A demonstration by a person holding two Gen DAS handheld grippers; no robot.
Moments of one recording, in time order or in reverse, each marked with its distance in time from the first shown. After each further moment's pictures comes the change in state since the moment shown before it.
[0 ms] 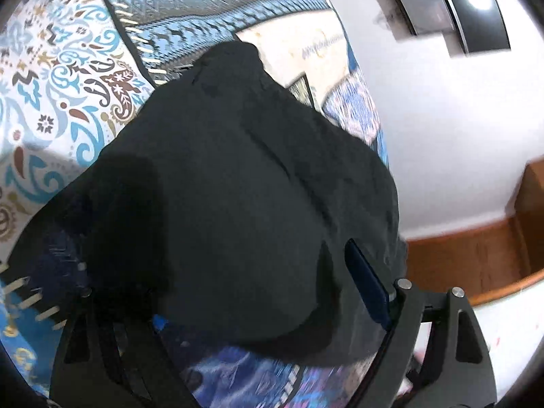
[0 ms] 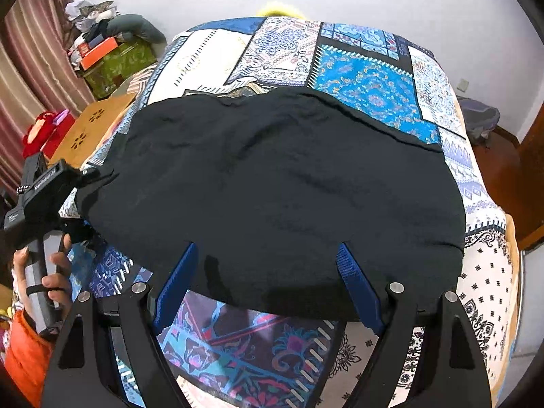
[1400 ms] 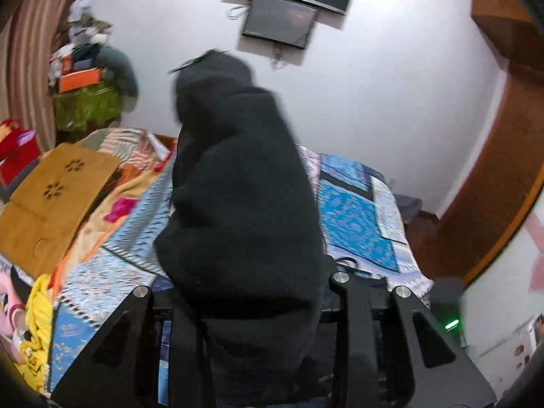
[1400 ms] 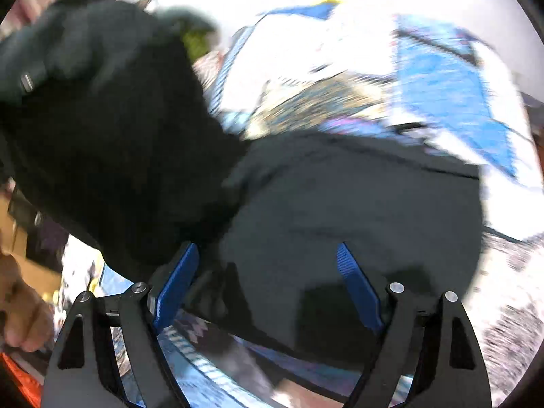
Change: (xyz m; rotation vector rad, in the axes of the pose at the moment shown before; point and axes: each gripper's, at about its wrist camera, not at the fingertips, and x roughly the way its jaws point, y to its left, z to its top) left arm -0.098 -0.215 -0.085 0.759 -0.328 0.235; right arm -0.009 0.040 0.001 -0.003 0.026 0.228
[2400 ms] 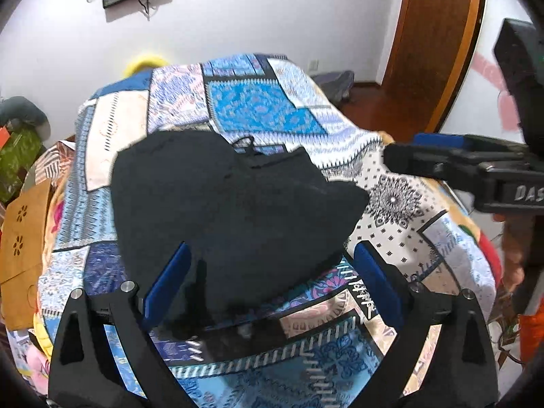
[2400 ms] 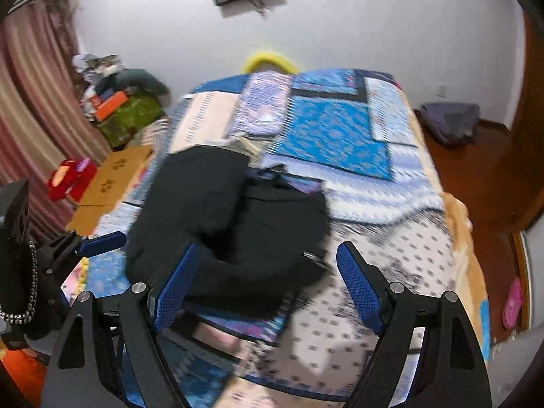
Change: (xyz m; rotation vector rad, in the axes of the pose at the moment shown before) left arm -0.004 -0.103 -0.085 0.442 0.327 -0.163; right arm -0.130 -0.047 -0.040 0.062 -0.214 -0.151
